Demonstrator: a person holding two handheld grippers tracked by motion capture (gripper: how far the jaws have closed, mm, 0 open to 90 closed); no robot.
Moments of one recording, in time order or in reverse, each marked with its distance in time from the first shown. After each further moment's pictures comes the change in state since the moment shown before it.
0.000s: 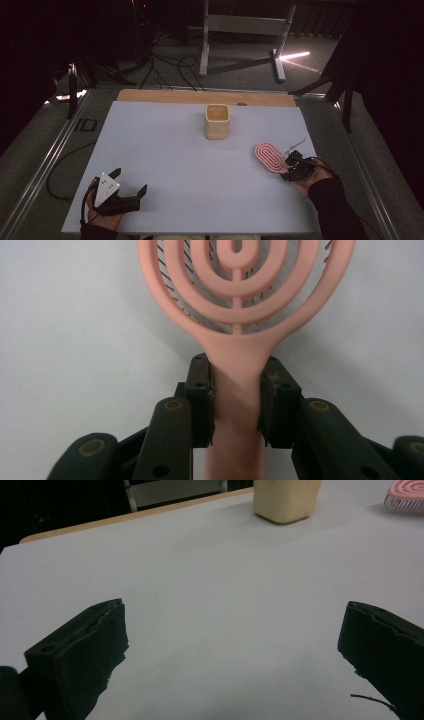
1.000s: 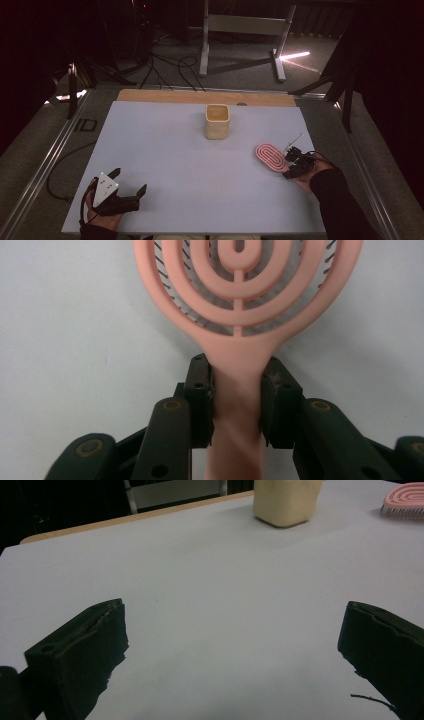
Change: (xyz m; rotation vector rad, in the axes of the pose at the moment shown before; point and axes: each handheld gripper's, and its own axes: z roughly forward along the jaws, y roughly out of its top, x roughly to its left) left arm 0.001 0.000 -0.002 -0.011 -0.001 -0.008; right arm -0.017 0.011 0.005 0.103 0.040 -0.063
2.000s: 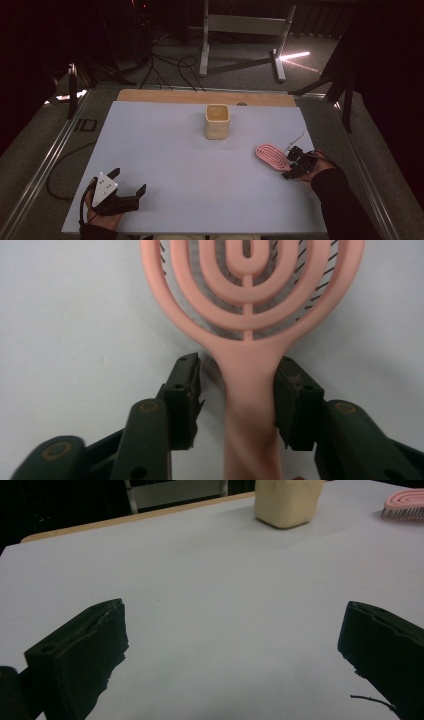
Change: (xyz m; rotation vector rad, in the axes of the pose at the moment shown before) left arm 0.001 0.000 0.000 -0.003 -0.002 -0.011; right arm -0.007 -0.002 0.000 -0.023 0.030 -0.023
